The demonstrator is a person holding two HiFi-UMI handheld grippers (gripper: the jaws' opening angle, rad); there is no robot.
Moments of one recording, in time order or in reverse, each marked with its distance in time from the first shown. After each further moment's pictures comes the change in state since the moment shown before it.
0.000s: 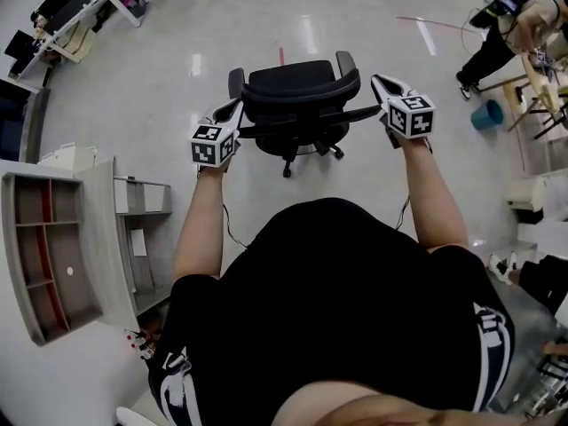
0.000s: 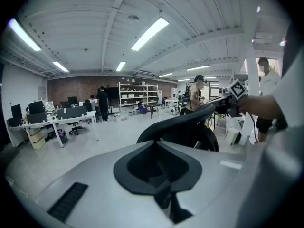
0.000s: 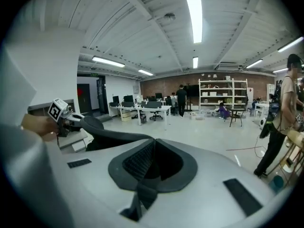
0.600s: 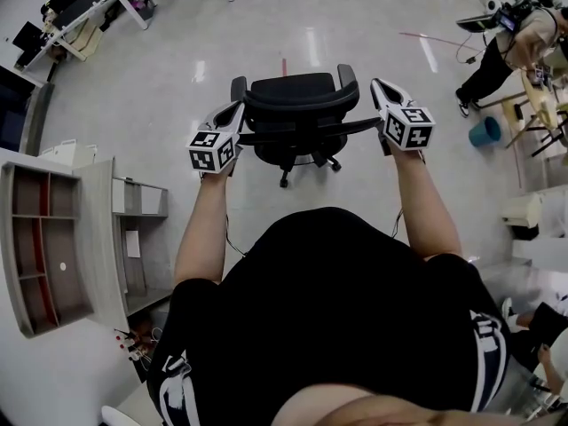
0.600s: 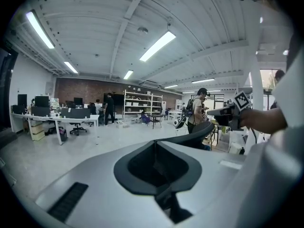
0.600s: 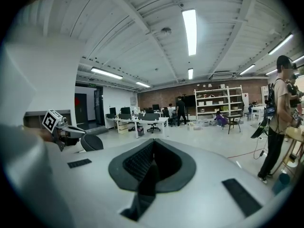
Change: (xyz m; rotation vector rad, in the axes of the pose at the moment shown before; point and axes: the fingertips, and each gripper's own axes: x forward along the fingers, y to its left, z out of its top) left arm -0.017 -0.007 0.029 -0.092 -0.134 0.027; right arm -0.017 0.011 0.043 0.030 -0.149 -0.034
